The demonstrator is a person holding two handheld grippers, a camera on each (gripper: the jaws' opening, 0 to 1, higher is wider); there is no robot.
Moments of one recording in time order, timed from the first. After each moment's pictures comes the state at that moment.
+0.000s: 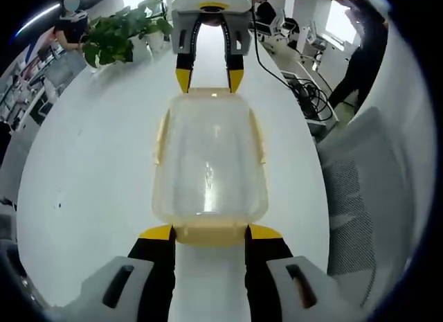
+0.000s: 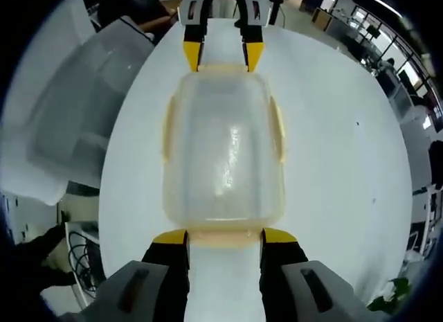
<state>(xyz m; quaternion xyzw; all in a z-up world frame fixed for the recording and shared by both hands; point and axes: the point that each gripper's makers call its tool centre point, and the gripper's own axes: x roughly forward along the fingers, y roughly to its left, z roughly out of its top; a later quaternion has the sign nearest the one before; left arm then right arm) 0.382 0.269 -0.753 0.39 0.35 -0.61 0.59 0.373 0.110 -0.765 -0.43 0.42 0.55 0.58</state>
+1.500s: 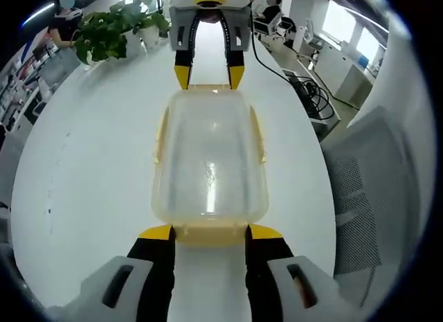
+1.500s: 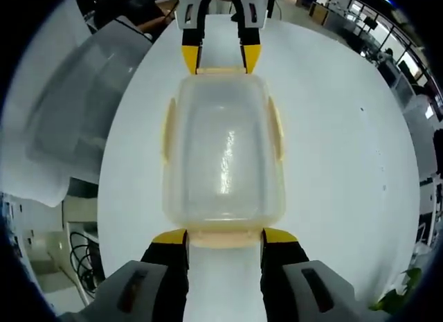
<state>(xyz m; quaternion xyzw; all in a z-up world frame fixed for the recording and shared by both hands) 0.387 0.262 -0.777 0.38 0.35 -0.63 0.58 0.374 0.103 -0.784 -0.41 0.43 0.55 0.59</state>
